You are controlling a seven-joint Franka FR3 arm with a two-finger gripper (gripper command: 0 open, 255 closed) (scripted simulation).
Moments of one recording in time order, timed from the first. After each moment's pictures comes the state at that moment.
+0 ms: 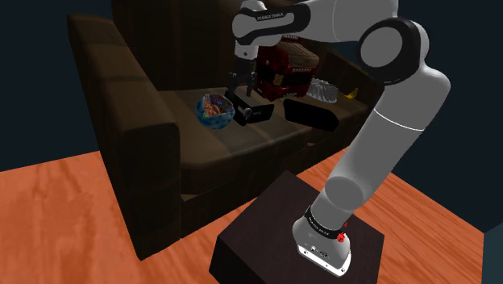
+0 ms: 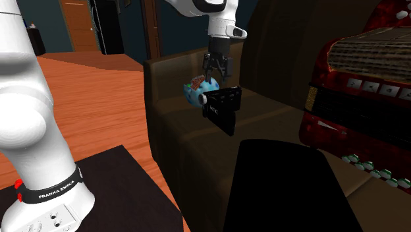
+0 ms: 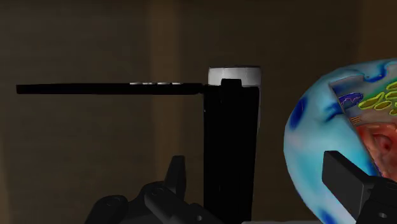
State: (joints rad) arm -0.11 0.03 -0.08 -1.90 0.00 1.82 -0.02
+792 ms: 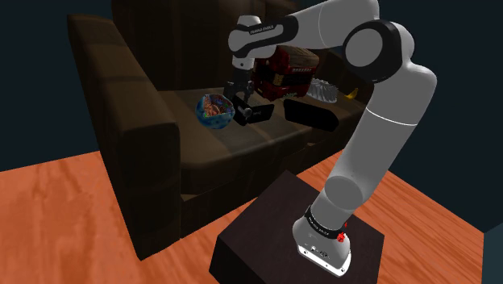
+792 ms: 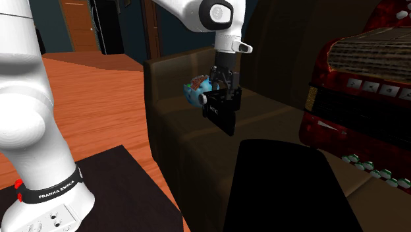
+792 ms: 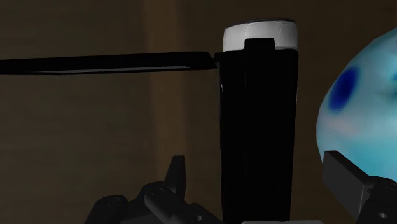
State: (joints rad) arm -0.12 0.11 -0.10 -1.91 0.01 1.92 -0.02
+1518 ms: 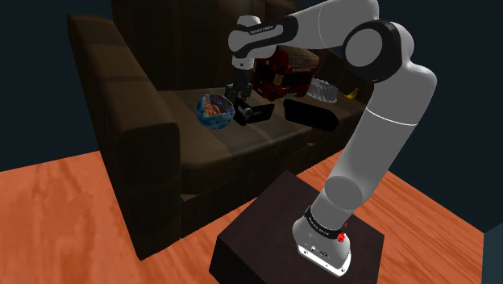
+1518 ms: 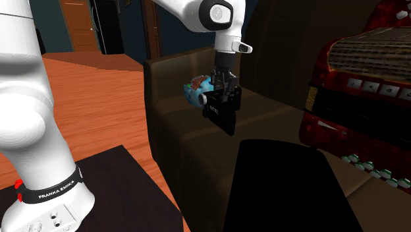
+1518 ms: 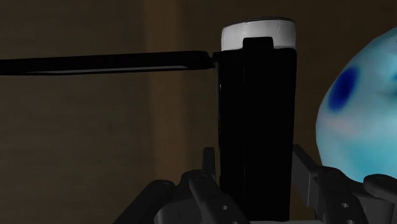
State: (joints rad) arm -0.12 0.11 -0.09 -1.91 0.01 1.92 -0.02
